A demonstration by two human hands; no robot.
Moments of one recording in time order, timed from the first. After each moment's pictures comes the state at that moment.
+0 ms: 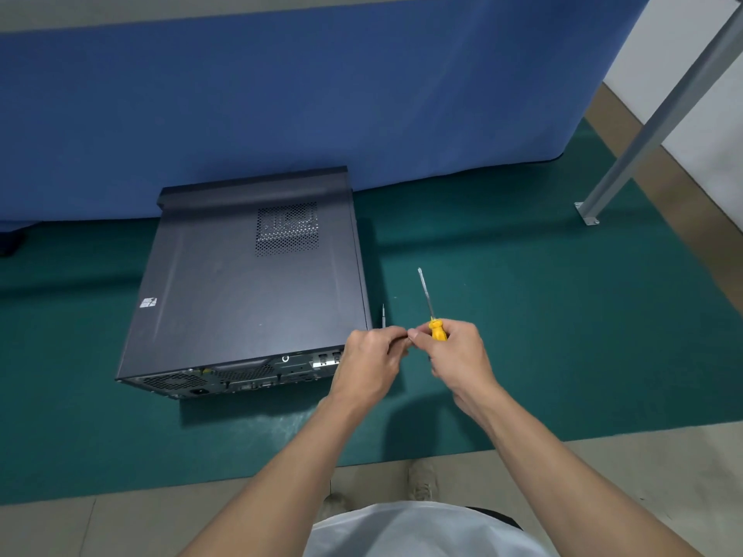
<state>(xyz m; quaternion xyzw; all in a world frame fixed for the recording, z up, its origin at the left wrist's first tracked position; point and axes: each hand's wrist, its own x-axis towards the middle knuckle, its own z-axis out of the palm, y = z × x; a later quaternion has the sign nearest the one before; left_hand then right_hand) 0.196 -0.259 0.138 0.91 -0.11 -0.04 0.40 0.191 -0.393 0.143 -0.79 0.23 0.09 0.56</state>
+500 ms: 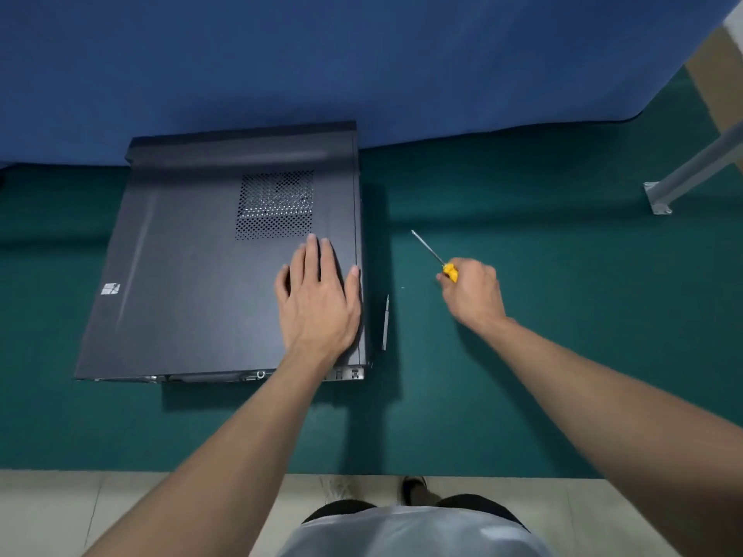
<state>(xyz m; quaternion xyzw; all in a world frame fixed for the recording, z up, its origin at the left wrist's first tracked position) 0.289 -0.233 0.105 0.99 0.08 0.02 0.10 0.335 -0.439 0.072 -0.94 0.12 0.10 0.30</state>
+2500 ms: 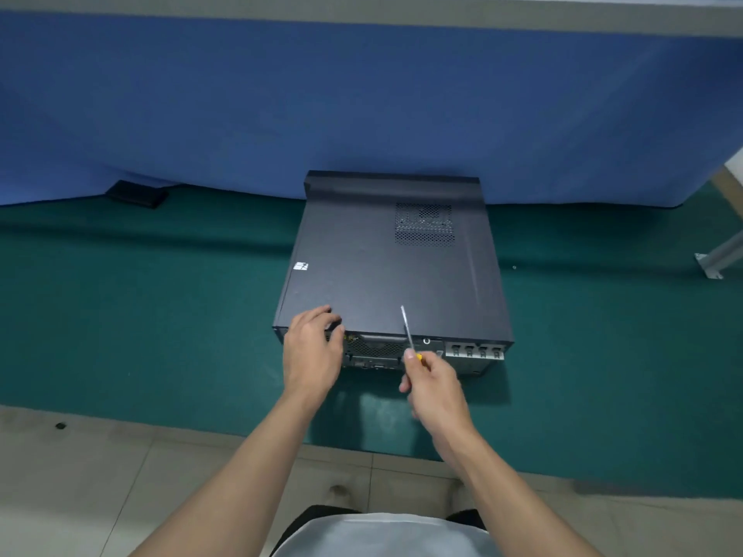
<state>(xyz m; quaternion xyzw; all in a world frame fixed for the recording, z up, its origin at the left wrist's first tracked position) 0.163 -0.017 0.124 0.93 0.15 0.08 0.33 0.133 -0.186 0.129 -0.79 0.17 0.16 0.57</state>
